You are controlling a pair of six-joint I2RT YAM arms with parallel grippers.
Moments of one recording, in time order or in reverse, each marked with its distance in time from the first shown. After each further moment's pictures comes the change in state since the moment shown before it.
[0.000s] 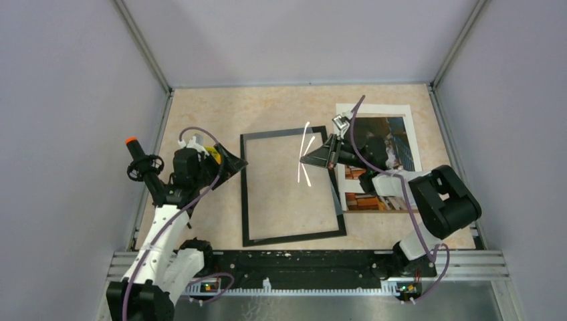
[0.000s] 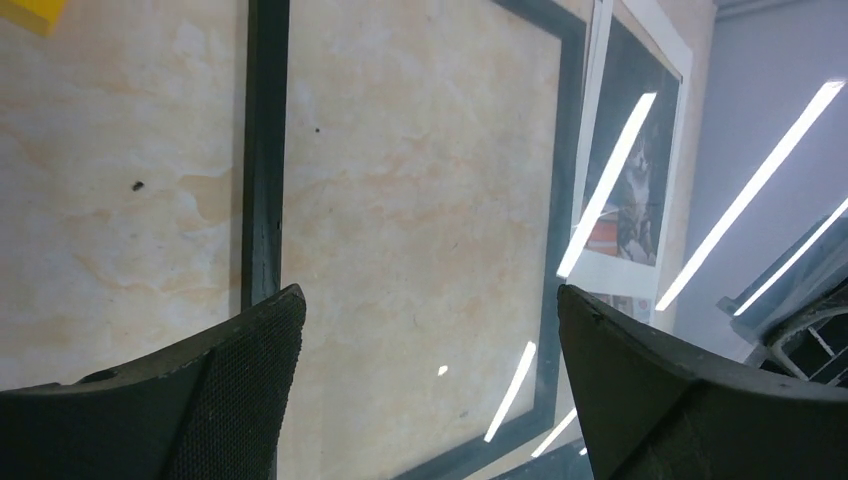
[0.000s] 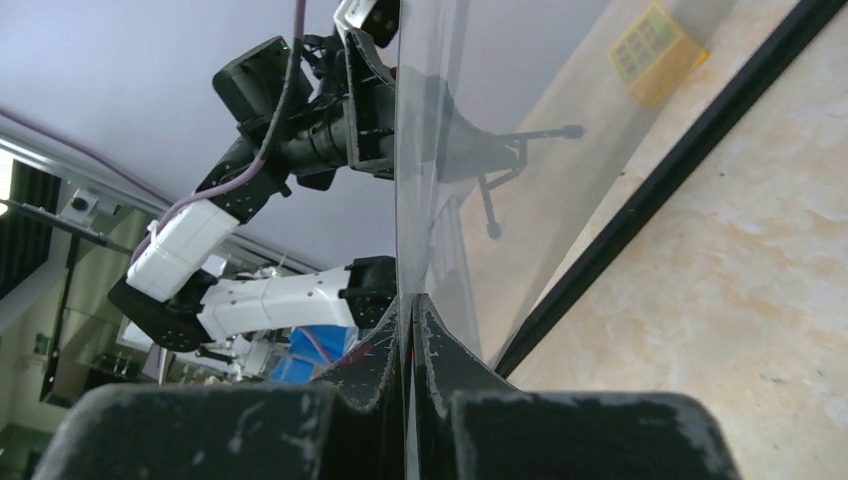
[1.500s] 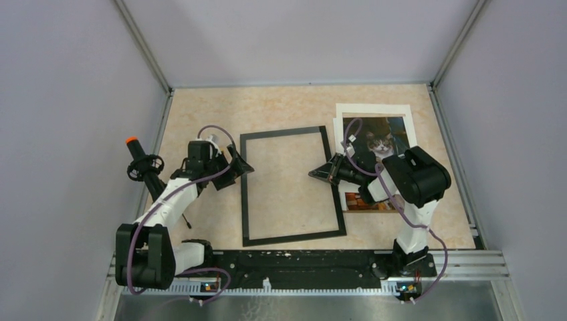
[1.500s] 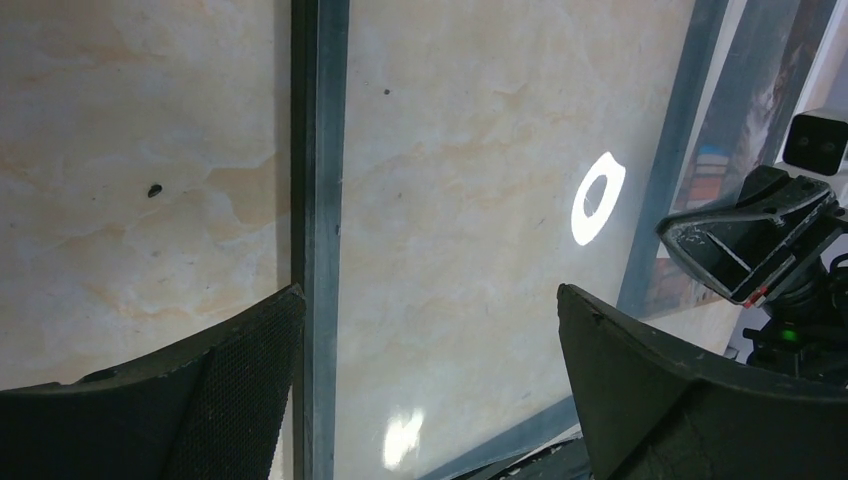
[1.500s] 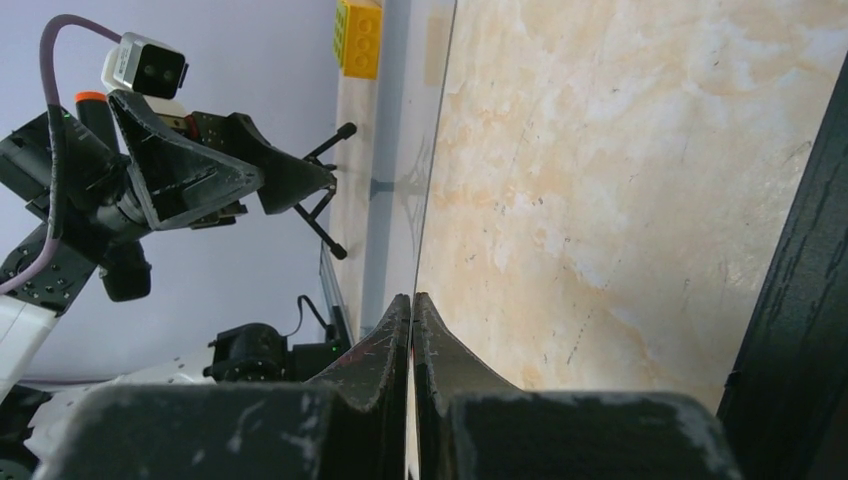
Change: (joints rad) left arm 0.000 0.318 0.064 0.005 0.033 0.127; right arm -0.054 0.328 -0.103 -0.027 0.211 -0.063
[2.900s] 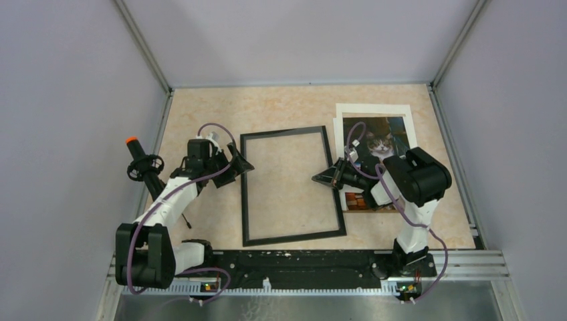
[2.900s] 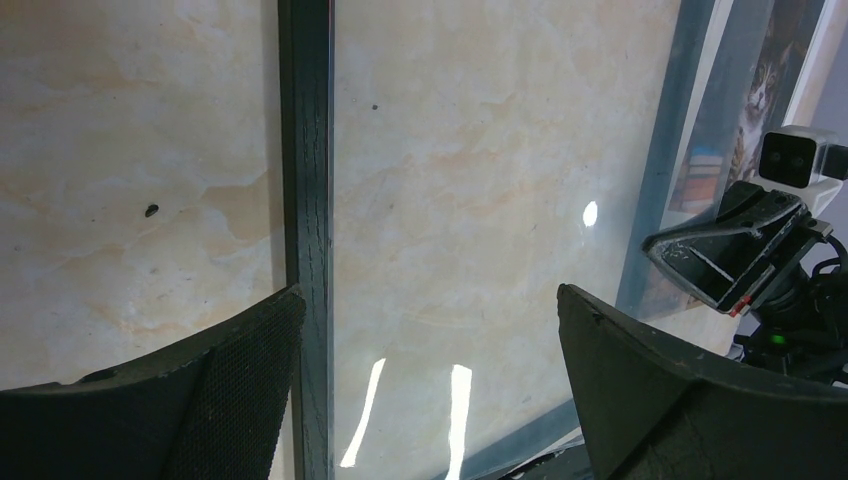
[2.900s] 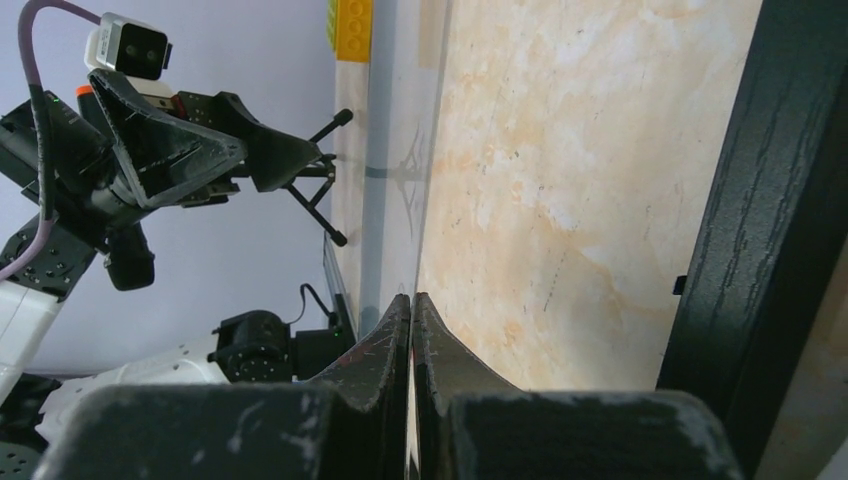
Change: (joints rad) left arm 0.000 0.004 0.016 0.011 0.009 0.018; right arm -0.025 0.006 -0.066 0.058 -0.032 0.016
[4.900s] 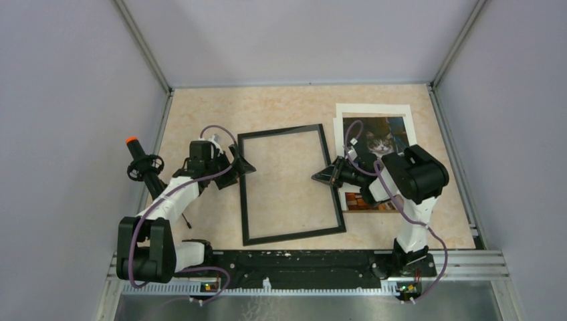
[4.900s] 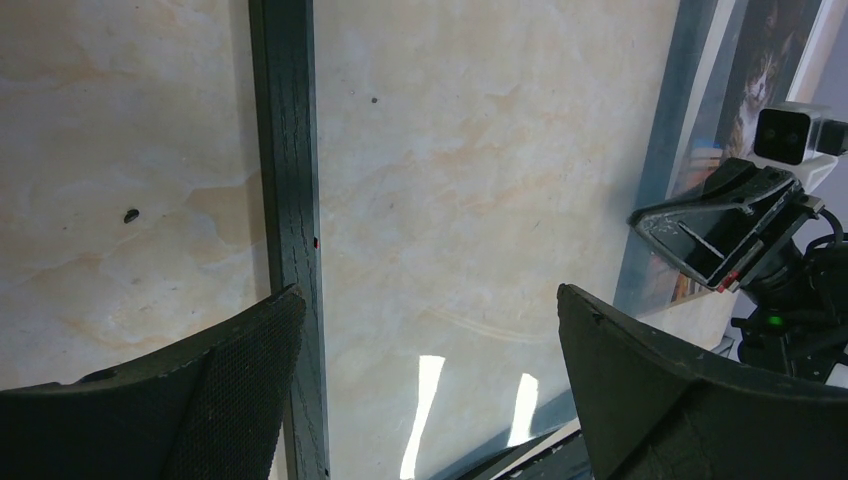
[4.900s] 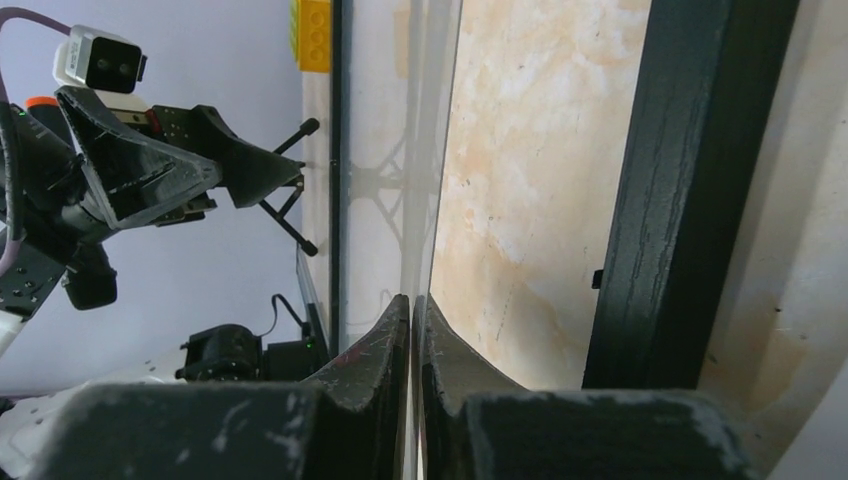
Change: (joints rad) left arm 0.000 0.040 -0.027 0.053 0.031 -0.012; right arm -0.002 0.034 0.054 -0.076 0.015 -0.064
